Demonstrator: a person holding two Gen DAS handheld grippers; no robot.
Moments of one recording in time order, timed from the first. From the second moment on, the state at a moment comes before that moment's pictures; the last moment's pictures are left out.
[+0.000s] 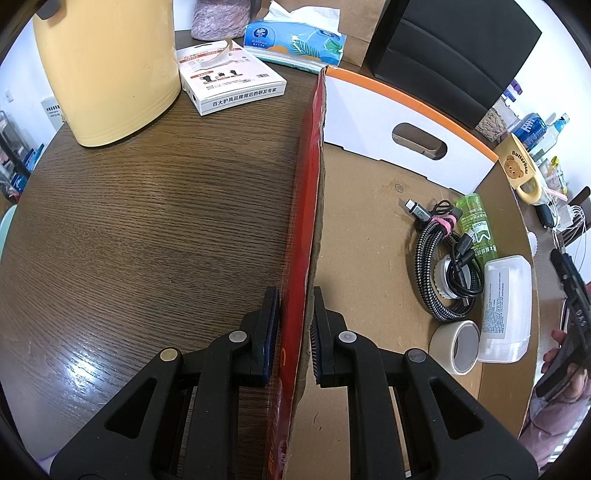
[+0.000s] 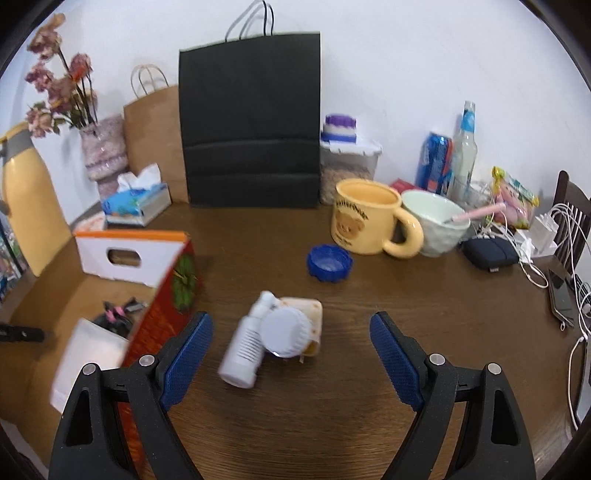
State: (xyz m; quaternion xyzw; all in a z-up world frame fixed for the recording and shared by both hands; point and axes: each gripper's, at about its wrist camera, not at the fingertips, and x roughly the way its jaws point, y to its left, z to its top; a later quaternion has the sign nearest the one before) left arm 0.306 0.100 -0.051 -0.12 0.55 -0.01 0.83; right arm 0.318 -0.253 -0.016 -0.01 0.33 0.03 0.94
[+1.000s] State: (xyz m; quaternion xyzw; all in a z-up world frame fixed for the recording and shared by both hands) left arm 0.305 0.100 -0.051 -0.12 0.55 -0.01 0.83; right arm 0.349 -0.234 -0.051 -0.06 0.37 0.04 0.93
